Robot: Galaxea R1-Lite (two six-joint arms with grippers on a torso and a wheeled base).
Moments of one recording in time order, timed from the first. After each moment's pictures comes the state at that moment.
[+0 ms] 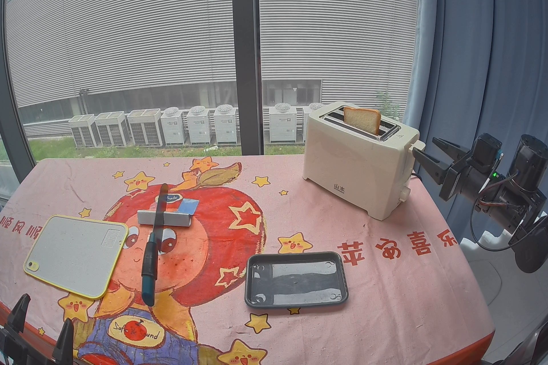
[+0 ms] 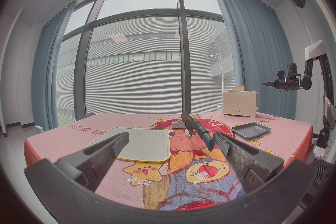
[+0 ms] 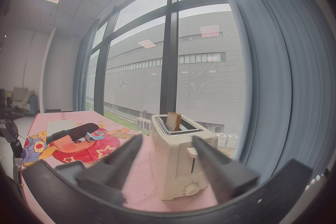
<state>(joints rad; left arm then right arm) -0.01 0.02 -0.02 0.00 -0.02 0.01 0.22 1.70 -0.44 -1.26 0.26 -0.02</state>
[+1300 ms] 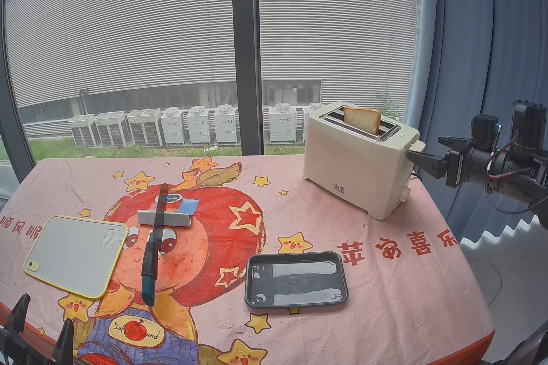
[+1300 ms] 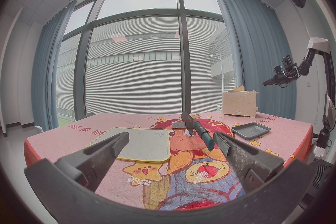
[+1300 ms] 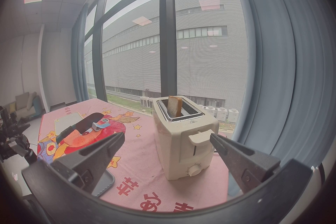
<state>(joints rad) -0.01 0.02 -0.02 0.00 -0.02 0.01 0.22 1.57 -0.73 -0.57 0.26 -0.03</state>
